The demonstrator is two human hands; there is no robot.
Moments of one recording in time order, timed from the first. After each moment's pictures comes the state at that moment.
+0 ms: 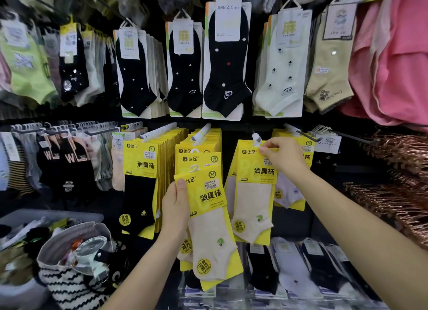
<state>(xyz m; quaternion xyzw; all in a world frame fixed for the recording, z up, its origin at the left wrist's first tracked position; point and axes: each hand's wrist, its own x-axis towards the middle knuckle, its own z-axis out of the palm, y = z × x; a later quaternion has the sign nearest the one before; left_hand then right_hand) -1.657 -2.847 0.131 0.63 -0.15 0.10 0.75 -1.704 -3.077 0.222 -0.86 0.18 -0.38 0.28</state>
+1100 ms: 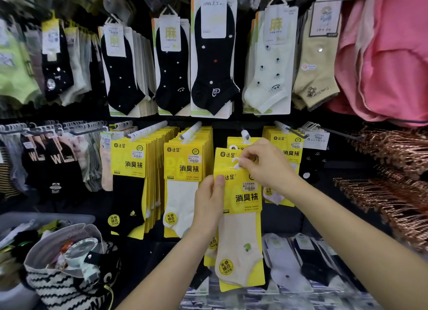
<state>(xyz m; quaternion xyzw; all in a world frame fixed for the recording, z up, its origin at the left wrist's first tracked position) -1.691 -2.913 0.139 0.64 -0.26 0.05 0.72 -1.746 -3.037 0.221 -0.92 0.05 -0.33 0.20</state>
